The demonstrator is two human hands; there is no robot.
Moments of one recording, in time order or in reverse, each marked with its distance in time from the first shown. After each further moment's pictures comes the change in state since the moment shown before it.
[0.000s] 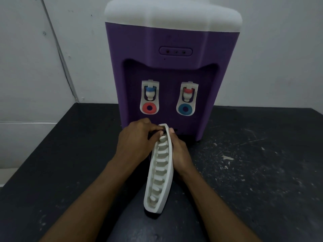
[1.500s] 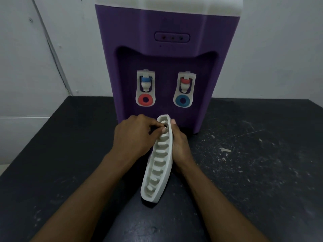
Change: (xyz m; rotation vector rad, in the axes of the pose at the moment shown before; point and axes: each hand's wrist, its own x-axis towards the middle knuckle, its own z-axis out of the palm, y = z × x) left_hand -0.002 0.013 -0.004 0.165 -0.076 -0.066; right_hand 0.001 0.001 -0.002 0.084 0.052 -0.004
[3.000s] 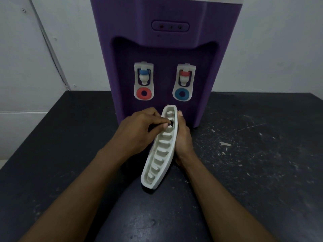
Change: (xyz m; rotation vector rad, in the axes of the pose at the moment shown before) left_hand 0.000 -0.005 0.005 -0.288 -0.144 0.216; right_hand 0.013 0.008 -0.011 0.124 0.040 0.003
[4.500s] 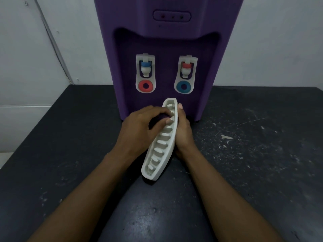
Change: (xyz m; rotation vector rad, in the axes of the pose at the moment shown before) left_hand -0.020 0.010 0.015 -0.049 0.228 -0.045; right_hand -0.007 -0.002 0.005 -0.021 -0.013 -0.006
